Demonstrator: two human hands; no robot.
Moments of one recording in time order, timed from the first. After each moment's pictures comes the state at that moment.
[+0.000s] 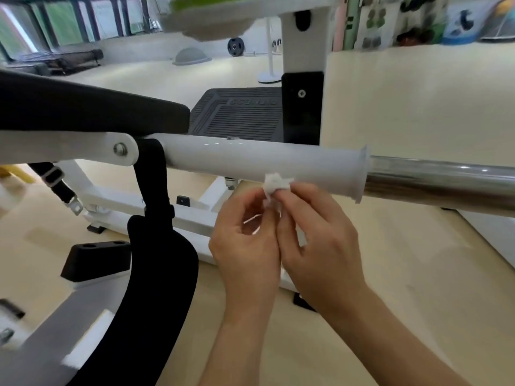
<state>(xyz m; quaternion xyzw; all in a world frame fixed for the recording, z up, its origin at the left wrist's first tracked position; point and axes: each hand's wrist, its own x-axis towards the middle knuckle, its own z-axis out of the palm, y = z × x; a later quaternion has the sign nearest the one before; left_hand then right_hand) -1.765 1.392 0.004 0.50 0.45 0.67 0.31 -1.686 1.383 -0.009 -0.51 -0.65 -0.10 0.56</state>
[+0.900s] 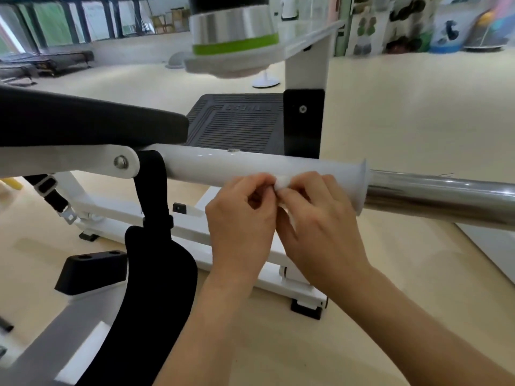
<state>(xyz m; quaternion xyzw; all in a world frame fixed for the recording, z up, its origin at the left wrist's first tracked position) -1.781 1.429 0.031 0.65 0.49 0.56 0.16 -1.673 1.407 0.010 -0.57 -0.69 -0.20 0.40</state>
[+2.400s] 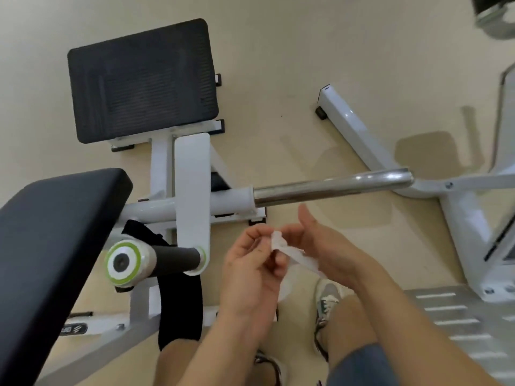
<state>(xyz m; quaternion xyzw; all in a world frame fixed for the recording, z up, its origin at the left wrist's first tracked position) -1.706 1.318 0.319 0.24 0.50 0.26 0.79 -1.576 1.273 0.250 -0.52 -0.14 0.73 0.43</state>
